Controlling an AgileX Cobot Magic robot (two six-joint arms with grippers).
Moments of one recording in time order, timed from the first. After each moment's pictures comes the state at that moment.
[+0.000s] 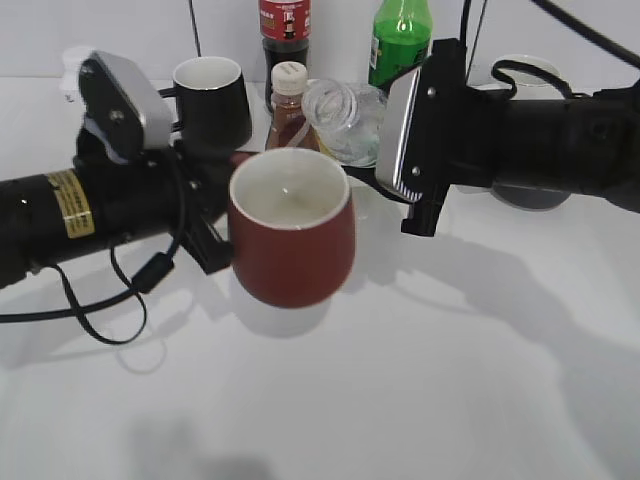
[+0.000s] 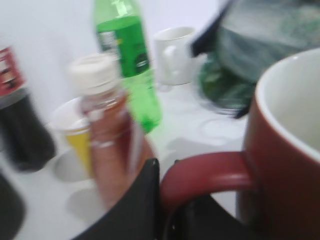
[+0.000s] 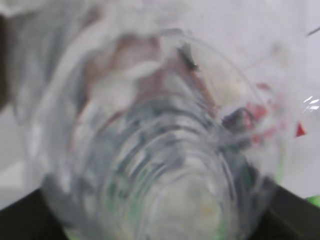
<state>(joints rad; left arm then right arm) -0.46 1.65 -0.60 0.63 -0.85 -0.16 0.45 1.68 -0.83 -0.91 -0.62 -0.21</state>
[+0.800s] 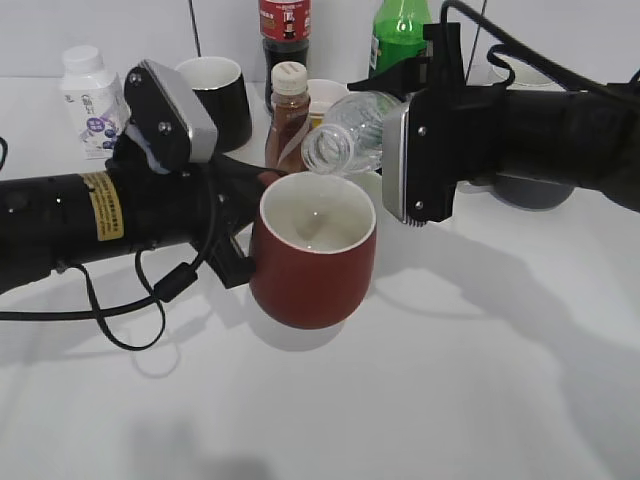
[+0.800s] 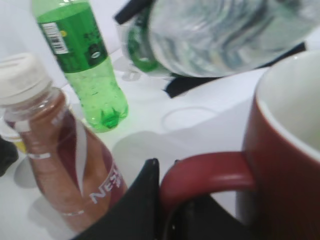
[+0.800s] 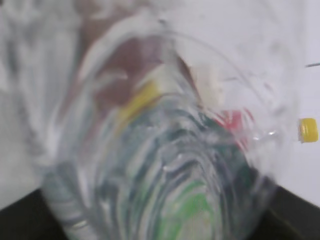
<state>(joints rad) -0.53 1.66 -0.66 0.66 -0.71 -0.16 0.45 1.68 -0.83 -0.79 -0.61 -0.68</state>
